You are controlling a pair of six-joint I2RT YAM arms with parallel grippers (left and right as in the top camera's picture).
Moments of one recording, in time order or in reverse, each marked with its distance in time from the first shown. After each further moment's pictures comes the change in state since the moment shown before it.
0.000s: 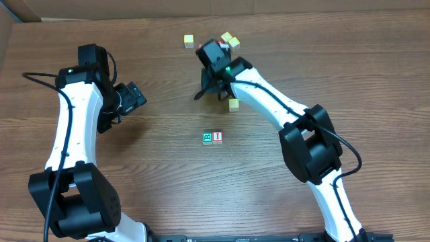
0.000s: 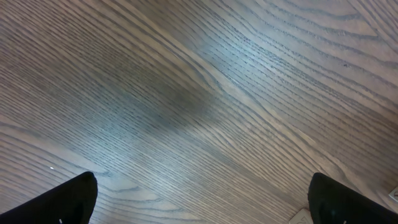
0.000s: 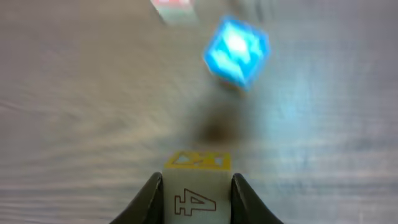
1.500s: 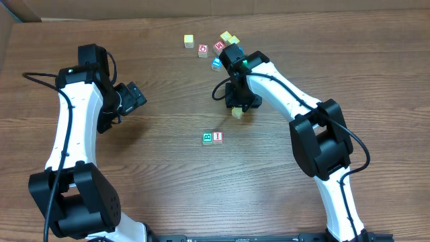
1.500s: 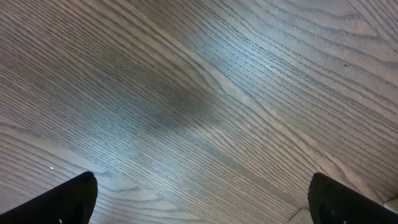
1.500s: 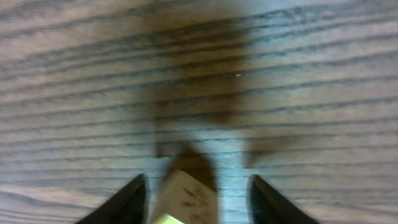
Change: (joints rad) left arm 0.000 0.000 0.000 0.000 0.000 0.000; right arm -0.087 -0.018 -0.101 -0.351 -0.128 -0.032
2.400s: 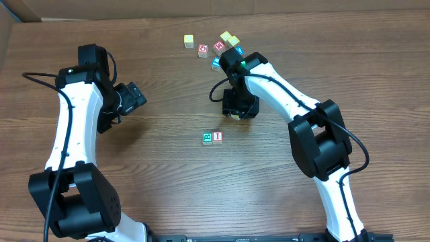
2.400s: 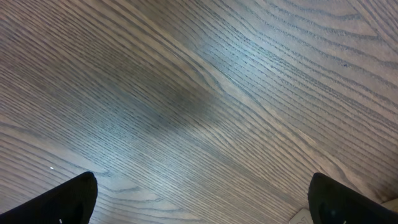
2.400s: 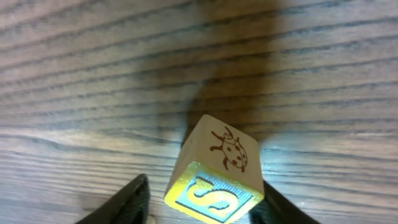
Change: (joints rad) left arm 0.000 0.000 0.000 0.000 0.000 0.000; right arm 0.007 0.000 0.000 -0.093 -0.159 0.084
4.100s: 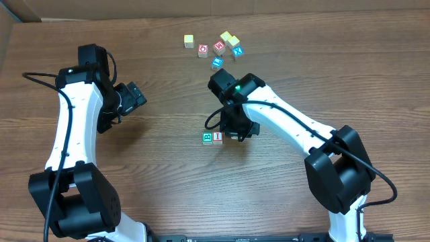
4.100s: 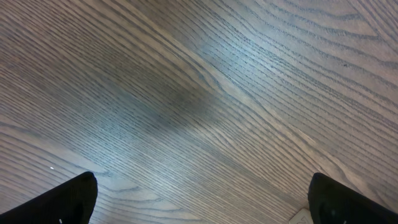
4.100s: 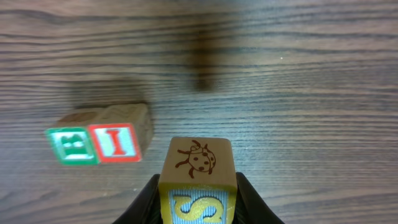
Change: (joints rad) left arm 0.000 0.000 0.000 0.000 0.000 0.000; right arm 0.145 -0.289 -0.288 0.005 0.123 0.143
